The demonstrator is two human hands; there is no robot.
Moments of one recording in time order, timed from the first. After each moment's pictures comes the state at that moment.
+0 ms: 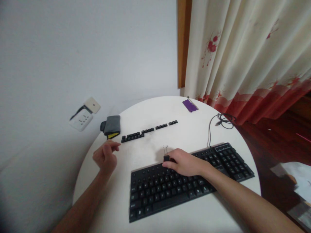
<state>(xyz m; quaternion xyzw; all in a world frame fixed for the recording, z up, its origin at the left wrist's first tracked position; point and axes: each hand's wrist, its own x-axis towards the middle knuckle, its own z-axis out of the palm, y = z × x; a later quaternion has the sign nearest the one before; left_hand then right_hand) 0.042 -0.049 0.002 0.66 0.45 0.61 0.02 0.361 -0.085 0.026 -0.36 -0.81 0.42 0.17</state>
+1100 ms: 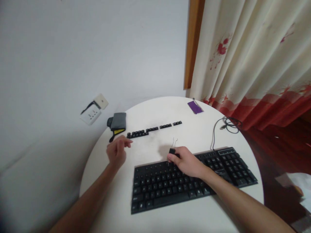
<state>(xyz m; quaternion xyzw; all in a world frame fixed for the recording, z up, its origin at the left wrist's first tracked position) 0.061 -0.055 0.010 0.70 0.40 0.58 0.08 0.356 -0.090 0.018 -0.43 -0.73 0.45 0.26</state>
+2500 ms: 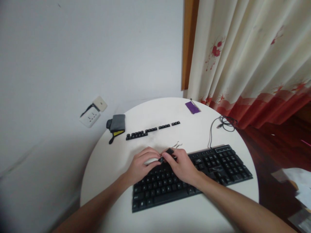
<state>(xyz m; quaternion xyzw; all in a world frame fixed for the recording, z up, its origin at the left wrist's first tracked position) 0.129 -0.094 0.011 0.84 0.27 0.42 0.22 0.337 -0.110 0.020 -0.43 -0.70 0.41 0.39</state>
